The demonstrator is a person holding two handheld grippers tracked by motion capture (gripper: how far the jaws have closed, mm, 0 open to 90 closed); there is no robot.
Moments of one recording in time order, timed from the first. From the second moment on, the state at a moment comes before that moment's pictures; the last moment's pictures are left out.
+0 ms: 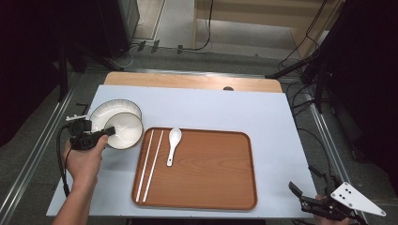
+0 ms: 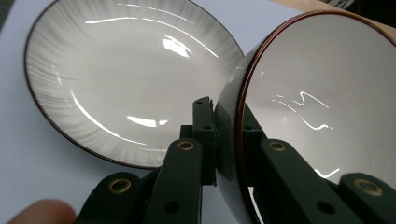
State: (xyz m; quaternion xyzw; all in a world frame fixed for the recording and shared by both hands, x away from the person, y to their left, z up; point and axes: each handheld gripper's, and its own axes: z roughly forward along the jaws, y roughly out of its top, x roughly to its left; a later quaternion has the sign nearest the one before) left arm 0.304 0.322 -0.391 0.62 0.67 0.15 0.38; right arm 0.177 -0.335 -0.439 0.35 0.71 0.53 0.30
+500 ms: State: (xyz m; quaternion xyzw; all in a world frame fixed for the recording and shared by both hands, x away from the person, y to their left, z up) left arm 0.268 0.286 -0.394 0.65 0.64 0.12 0.39; right arm 0.176 -0.333 -0.438 0.35 0.71 0.53 0.30
